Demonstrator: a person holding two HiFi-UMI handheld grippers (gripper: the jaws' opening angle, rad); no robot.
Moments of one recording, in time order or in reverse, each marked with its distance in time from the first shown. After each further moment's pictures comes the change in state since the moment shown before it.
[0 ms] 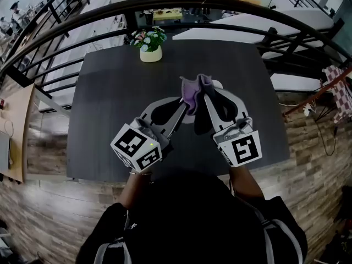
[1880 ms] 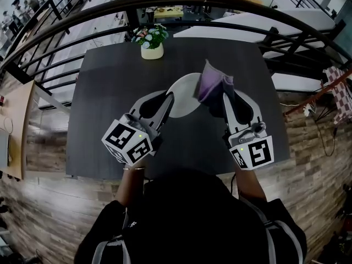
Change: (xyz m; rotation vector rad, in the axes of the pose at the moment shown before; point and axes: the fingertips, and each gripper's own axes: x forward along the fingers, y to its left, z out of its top) left arm -0.021 0.039 -0.001 -0.019 -0.002 0.107; right arm -0.031 -0.029 0.005 0.085 -0.055 -0.084
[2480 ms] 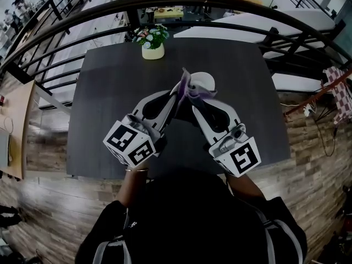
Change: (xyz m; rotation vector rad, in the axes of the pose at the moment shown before) left arm 0.000 -0.012 0.012 -0.030 -0.041 -0.024; right arm 0.022 0.084 0.011 0.044 -0.070 0.263
